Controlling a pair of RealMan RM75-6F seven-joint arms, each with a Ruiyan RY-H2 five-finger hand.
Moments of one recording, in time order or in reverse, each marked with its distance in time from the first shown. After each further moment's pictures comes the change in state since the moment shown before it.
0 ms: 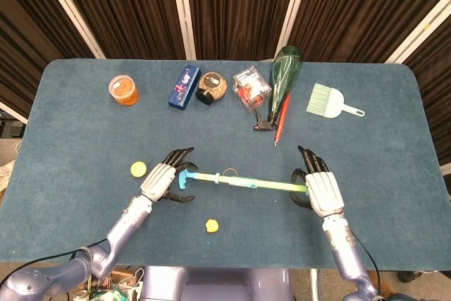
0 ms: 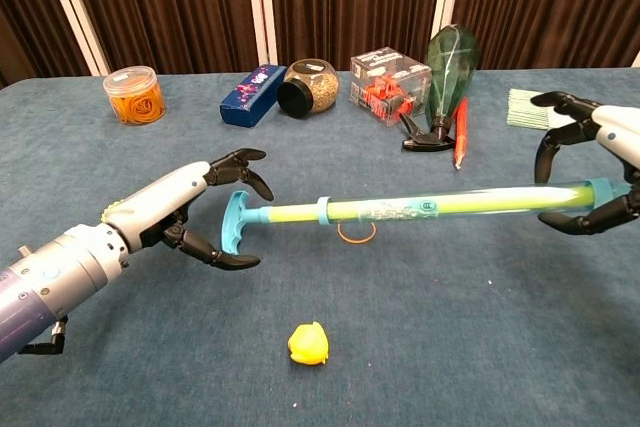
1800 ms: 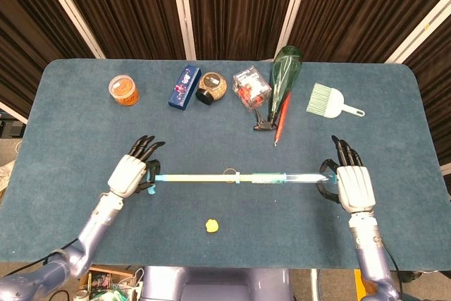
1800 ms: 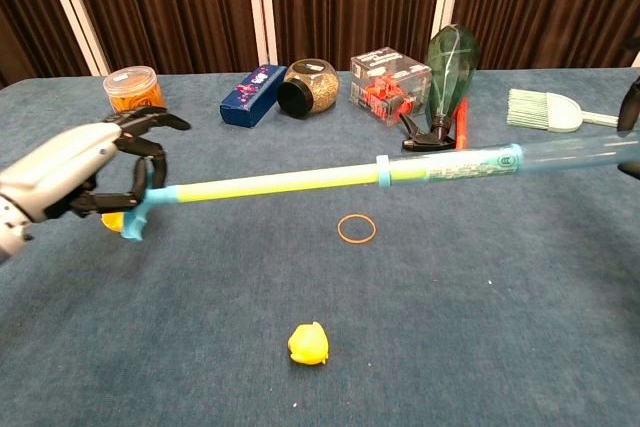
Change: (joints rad) left arm 0.089 0.081 0.049 0.126 0.010 0.246 0.105; right arm -0.048 0.129 0.038 -0.066 0.043 0.092 -0.005
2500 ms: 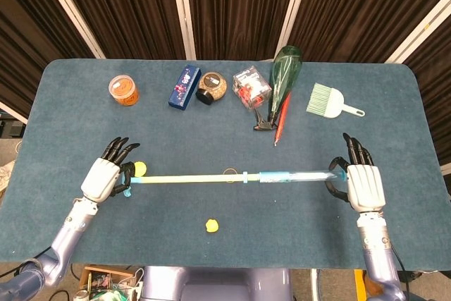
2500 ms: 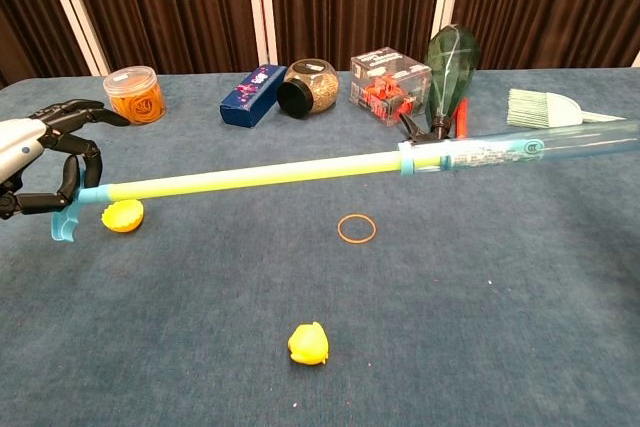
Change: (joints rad) left arm 0.078 0.096 0.029 -0.013 0.008 0.066 -0.010; right arm -0.015 0.033 0.010 -0.025 0.009 0.024 0.011
